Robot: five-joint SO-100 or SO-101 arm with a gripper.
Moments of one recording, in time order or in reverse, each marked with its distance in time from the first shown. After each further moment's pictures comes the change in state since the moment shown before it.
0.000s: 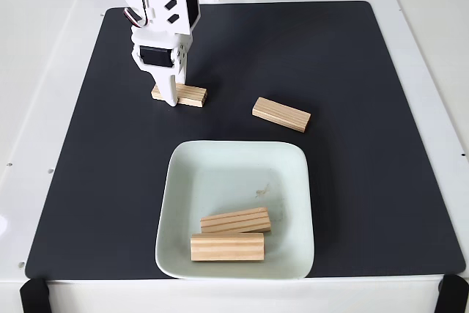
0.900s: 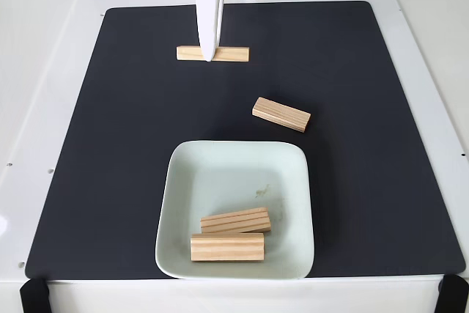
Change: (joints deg) arm -13.4 31.9 12.6 -22.1 4.0
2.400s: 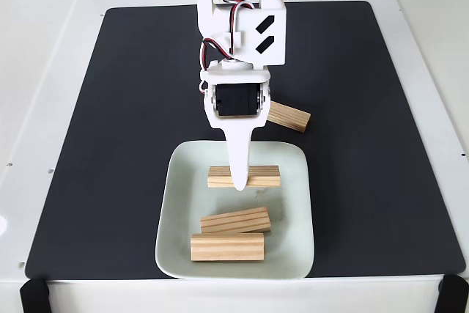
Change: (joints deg) arm -4.6 -55.2 -58.0 7.4 1.2
